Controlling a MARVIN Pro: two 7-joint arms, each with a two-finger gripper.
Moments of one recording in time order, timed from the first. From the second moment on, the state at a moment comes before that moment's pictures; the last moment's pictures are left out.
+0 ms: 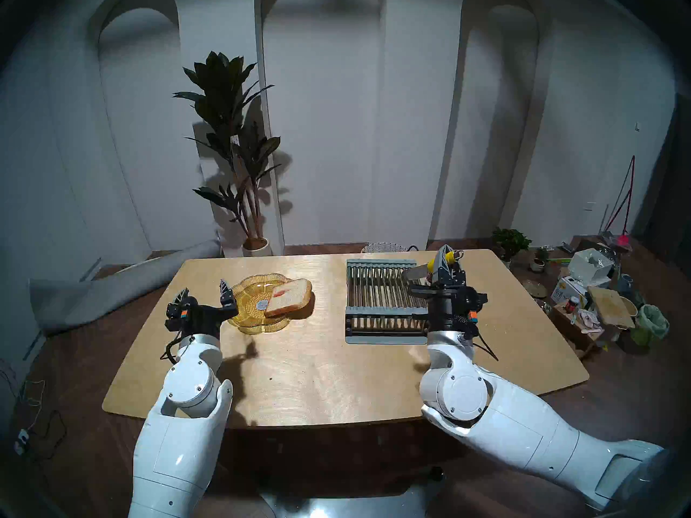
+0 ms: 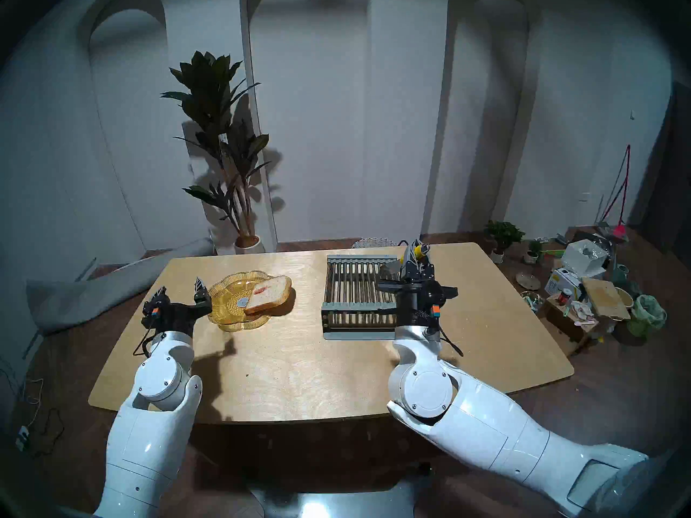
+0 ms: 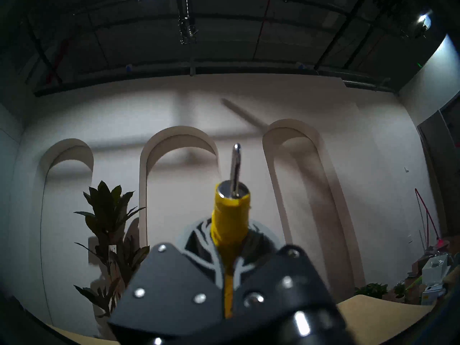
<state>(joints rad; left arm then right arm) 1.73 -1.36 -1.62 -1.70 -0.24 -0.11 0.30 -1.36 -0.97 0.75 -1.71 0.20 -0.64 -0.96</state>
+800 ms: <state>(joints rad) 1.71 -1.36 -1.63 -1.67 -0.29 -0.11 0.28 -1.31 -1.09 0.72 -1.59 0.18 -0.67 -0.99</state>
